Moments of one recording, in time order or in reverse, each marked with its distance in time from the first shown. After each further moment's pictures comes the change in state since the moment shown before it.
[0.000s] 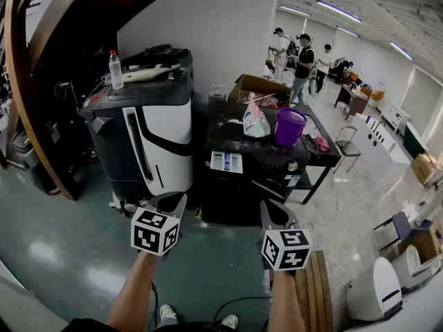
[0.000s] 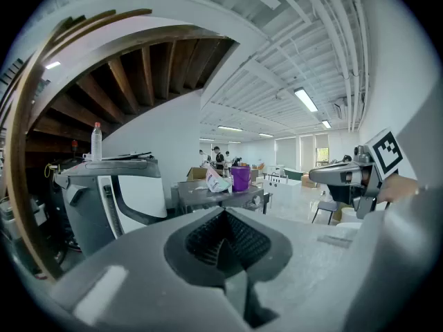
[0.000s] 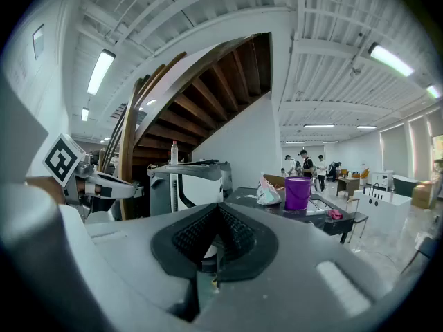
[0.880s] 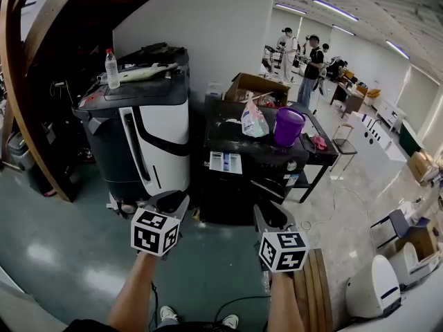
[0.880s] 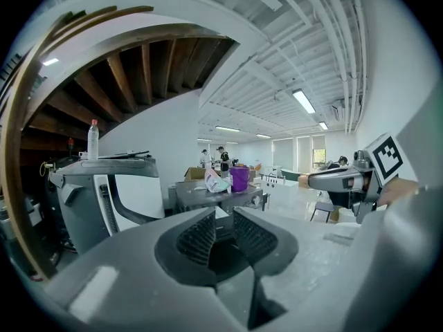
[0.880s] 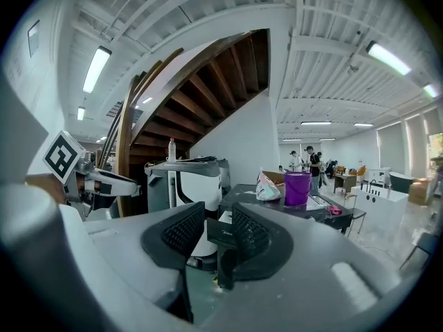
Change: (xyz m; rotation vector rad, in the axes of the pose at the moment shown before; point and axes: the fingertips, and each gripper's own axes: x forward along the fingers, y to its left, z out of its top) left arm 0.007 0.012 -0.004 -0.001 -0.003 -0.026; right arm 0.012 0.009 -0.014 0.018 0.020 -0.017
